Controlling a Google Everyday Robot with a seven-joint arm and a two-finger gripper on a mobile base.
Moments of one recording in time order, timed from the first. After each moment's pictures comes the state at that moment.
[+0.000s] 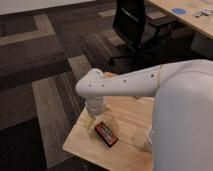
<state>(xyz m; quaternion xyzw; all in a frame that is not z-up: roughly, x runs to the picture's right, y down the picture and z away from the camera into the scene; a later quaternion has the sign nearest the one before) -0.030 0.157 0.747 -0.31 0.19 0.39 0.85</state>
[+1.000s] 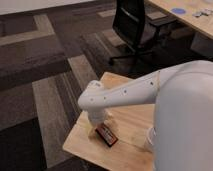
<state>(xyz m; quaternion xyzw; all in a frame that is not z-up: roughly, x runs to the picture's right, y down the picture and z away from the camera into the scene) -0.026 0.193 0.766 -0.27 0.19 0.41 0.85</state>
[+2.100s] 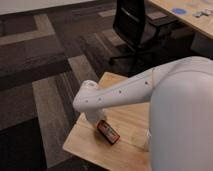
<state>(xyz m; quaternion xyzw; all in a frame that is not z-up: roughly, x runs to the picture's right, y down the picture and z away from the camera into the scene) -0.028 0.150 0.743 -0.23 0.18 0.41 0.86</state>
